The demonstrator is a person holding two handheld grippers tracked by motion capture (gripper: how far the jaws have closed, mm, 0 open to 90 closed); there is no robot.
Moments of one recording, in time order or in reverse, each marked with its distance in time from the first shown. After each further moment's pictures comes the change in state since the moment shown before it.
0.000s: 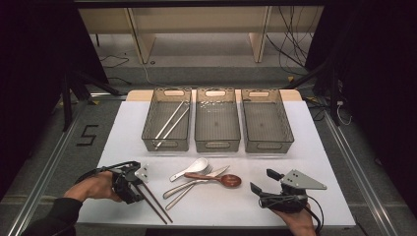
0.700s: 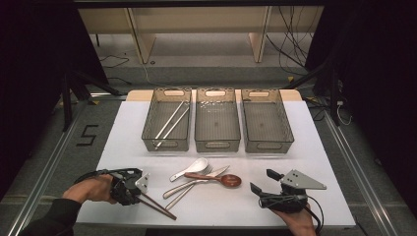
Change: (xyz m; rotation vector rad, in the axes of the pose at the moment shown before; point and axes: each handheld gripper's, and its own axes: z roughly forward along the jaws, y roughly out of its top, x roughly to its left) left arm -0.015 0.001 -0.003 0.076 -0.033 0.144; right arm 0.000 0.000 0.000 0.004 0.001 0.001
